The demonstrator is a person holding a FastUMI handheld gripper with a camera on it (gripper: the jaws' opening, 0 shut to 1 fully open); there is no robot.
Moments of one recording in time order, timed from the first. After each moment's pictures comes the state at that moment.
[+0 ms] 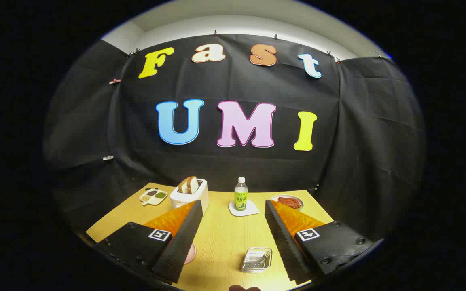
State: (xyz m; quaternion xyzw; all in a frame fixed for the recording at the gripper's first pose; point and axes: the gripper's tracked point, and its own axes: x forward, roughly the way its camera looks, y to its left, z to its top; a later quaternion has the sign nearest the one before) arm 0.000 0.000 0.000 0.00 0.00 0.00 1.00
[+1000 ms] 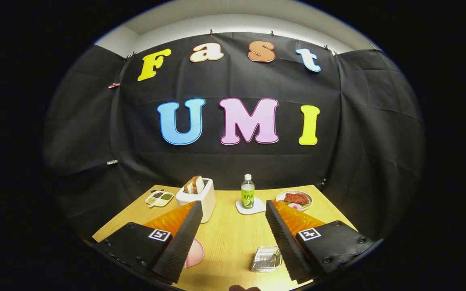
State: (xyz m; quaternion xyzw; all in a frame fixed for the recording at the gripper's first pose) arm 0.005 0.023 -0.021 0.02 0.01 0.01 1.00
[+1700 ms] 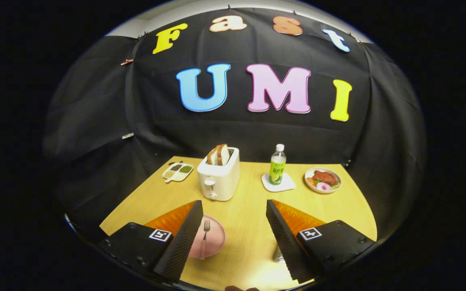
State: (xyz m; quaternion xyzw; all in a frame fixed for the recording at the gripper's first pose) arm 0.047 0.104 -0.104 0.00 0.16 0.10 0.98
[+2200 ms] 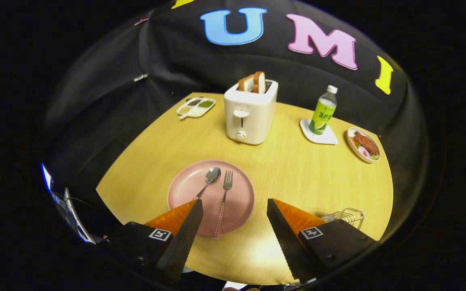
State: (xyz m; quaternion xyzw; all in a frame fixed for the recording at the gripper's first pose) arm 0.057 0.165 -0.254 -0.08 0.36 0.16 0.91
